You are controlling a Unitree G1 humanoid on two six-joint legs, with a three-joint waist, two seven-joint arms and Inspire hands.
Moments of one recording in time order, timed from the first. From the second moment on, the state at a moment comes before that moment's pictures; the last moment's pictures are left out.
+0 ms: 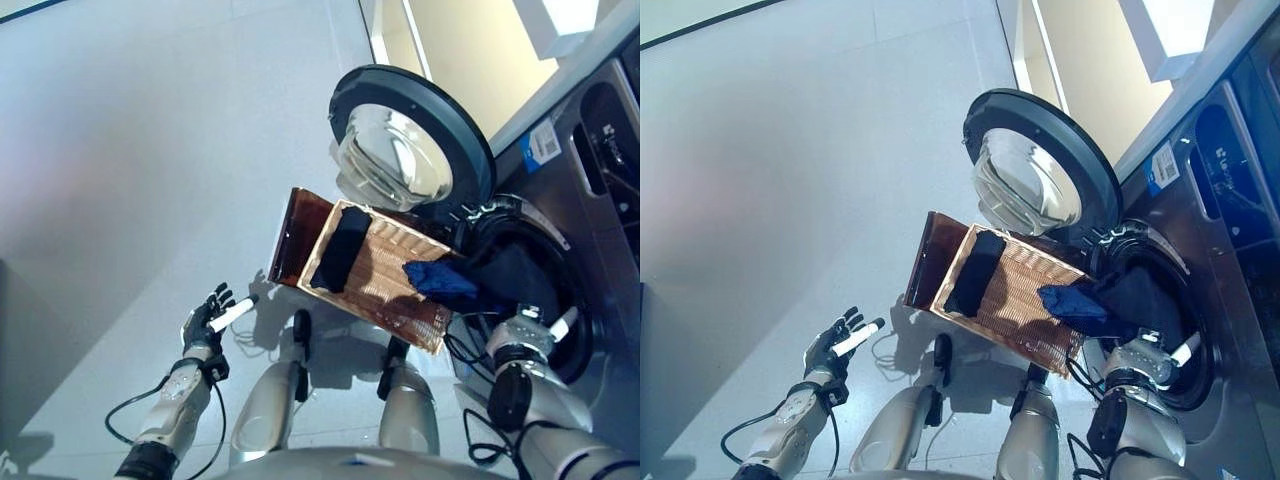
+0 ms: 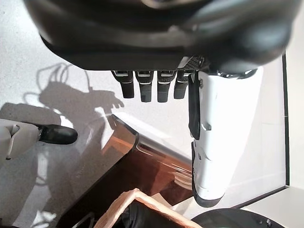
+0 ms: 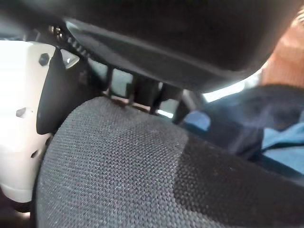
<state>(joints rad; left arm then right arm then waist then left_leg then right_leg) 0.10 0.33 -0.21 0.38 -0.62 -0.03 0.20 -0.52 -0.38 -0.60 1.12 1.57 -0.44 -0.38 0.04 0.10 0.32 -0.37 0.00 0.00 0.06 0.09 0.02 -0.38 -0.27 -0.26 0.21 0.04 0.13</state>
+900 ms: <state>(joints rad) 0.11 0.36 -0.21 0.34 -0.64 -0.05 0.20 -0.65 -0.41 -0.44 1.12 1.36 -0.37 -0.42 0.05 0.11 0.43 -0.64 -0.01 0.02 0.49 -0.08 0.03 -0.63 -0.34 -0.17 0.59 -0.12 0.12</state>
